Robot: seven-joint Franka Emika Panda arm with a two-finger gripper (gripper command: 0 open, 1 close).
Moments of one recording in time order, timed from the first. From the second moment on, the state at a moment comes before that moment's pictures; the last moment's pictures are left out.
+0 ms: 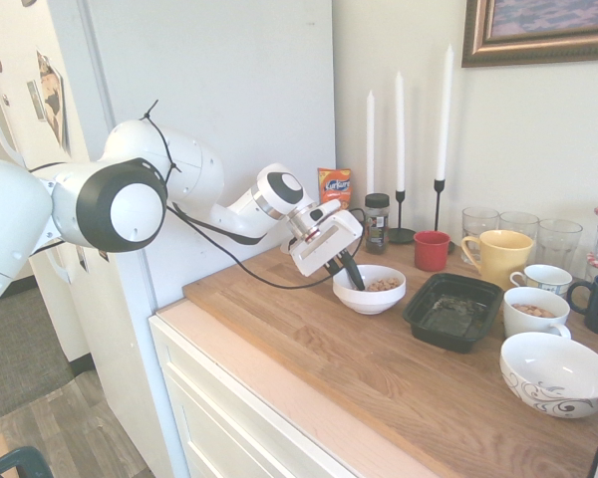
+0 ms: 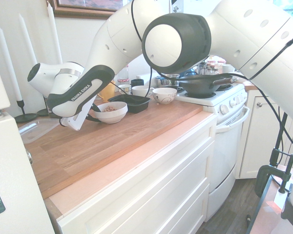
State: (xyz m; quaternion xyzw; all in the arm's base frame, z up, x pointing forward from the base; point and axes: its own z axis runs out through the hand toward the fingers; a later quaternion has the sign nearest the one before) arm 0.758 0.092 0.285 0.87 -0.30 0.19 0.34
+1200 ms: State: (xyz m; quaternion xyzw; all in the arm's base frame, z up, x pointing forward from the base) arm 0.760 0.081 0.428 0.88 -0.38 0.20 0.18
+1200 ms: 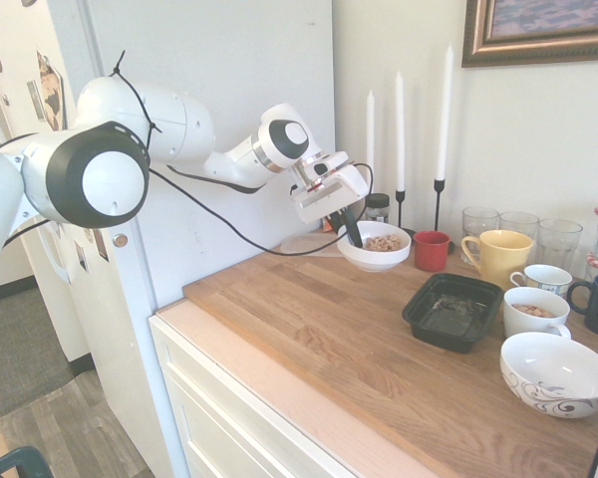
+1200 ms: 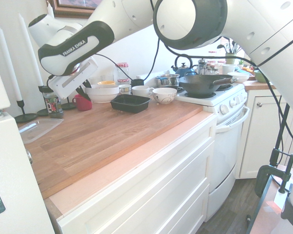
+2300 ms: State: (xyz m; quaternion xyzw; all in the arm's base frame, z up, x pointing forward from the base) arm 0.752 -0.064 0.505 0.89 -0.43 0.14 -0.04
